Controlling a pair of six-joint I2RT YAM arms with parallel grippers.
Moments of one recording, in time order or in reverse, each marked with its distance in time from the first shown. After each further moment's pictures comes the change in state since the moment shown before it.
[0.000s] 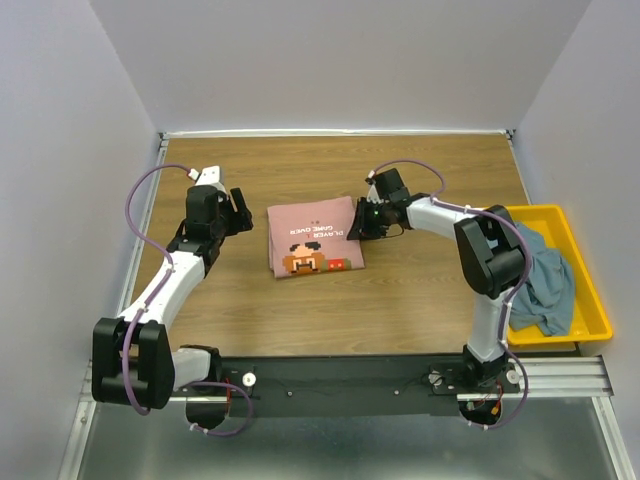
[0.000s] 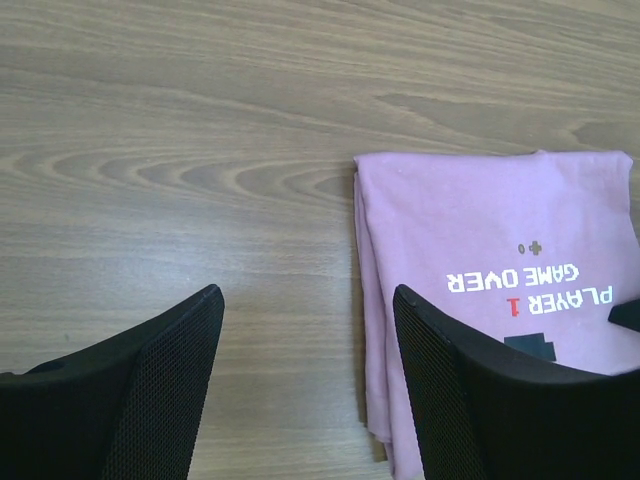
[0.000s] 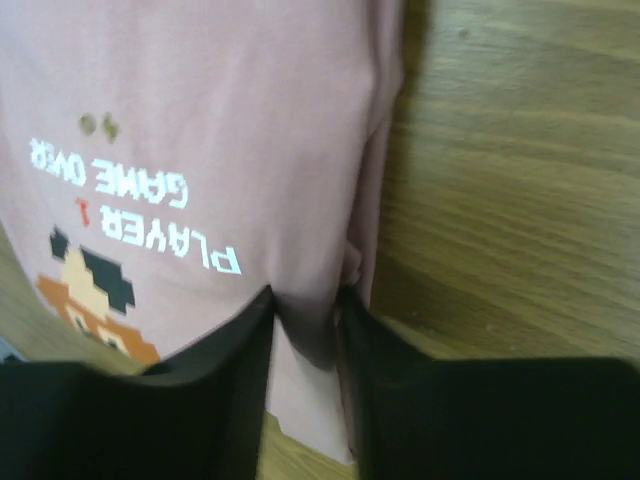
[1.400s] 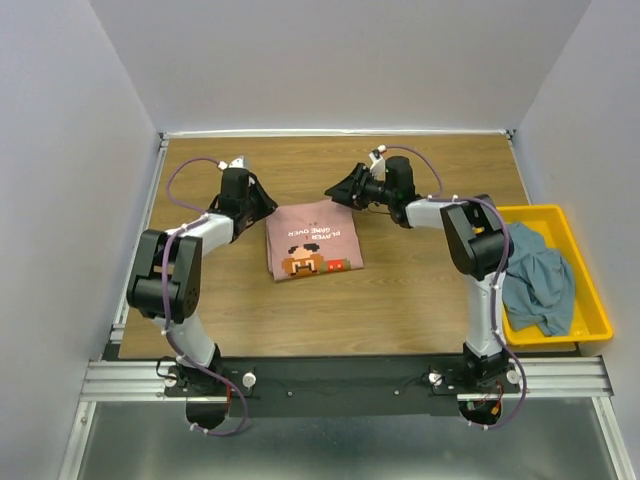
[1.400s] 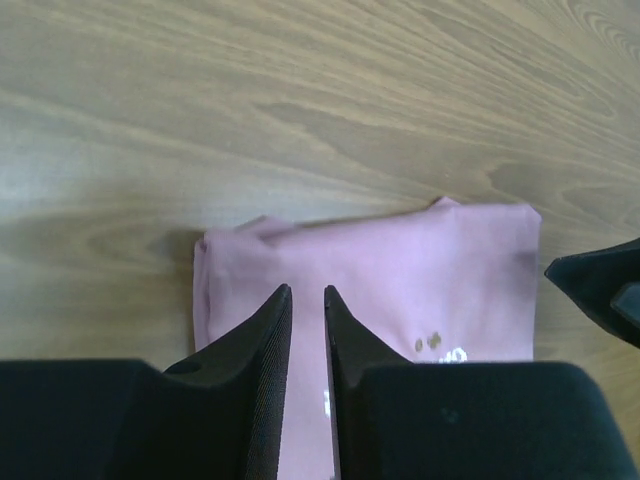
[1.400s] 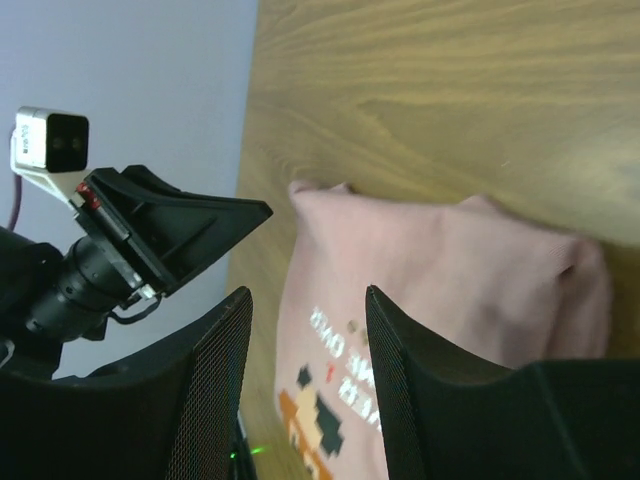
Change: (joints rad) left arm -0.076 0.468 0.186 0.211 0.122 -0.326; right arm -0.069 0.172 0.023 0.798 -0.320 0.472
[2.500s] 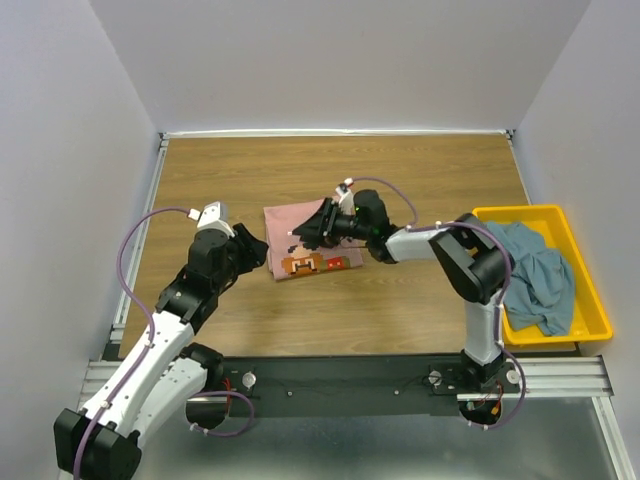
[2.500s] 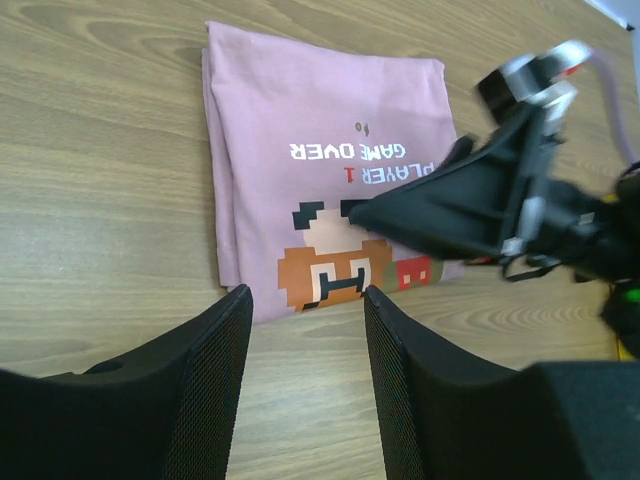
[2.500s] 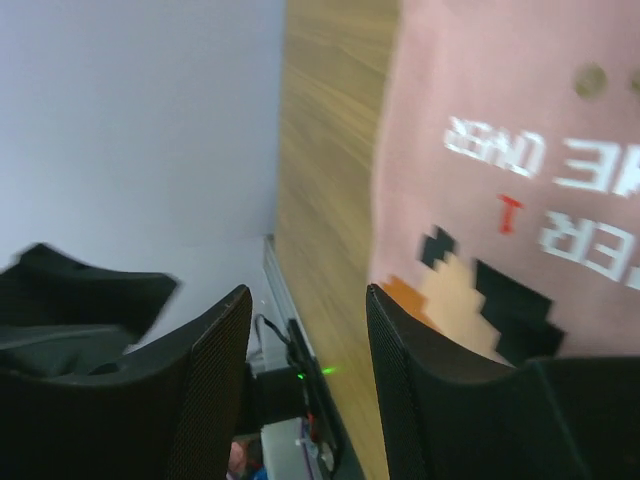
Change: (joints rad) left arm -0.191 -0.964 -0.363 -0.455 -0.210 -0.012; right arm 0.274 -0.105 -0.238 0.121 0.101 0.192
